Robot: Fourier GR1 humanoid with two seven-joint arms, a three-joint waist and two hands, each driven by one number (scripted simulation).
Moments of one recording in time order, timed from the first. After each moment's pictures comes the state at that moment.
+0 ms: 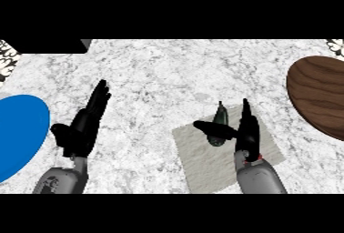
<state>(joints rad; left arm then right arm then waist) -0.15 0.17 -0.16 -1.53 0.07 0.17 0.06 -0.24 0.00 0.27 -1.51 0.40 -0.63 0.99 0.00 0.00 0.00</state>
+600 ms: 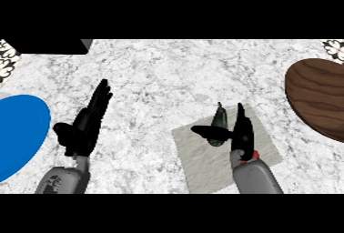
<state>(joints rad) -0.15 0.14 -0.14 -1.52 0.04 0.16 0.06 -0.25 0.00 0.27 -1.40 0.39 -0.60 0.98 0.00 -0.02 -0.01</state>
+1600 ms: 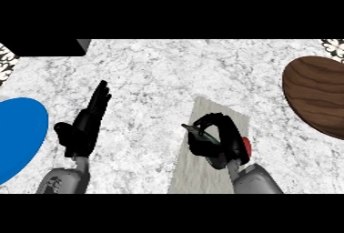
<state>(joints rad) -0.14 0.12 -0.12 -1.52 0.01 0.14 0.08 -0.26 -0.12 0.48 -1.48 0.25 -0.33 0.60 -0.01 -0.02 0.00</state>
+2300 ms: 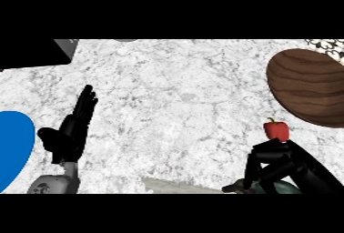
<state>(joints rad) -0.09 0.14 -0.07 -1.54 0.03 0.16 0.06 -0.04 -0.59 0.39 -2.10 0.01 0.07 -0.05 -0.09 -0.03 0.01</state>
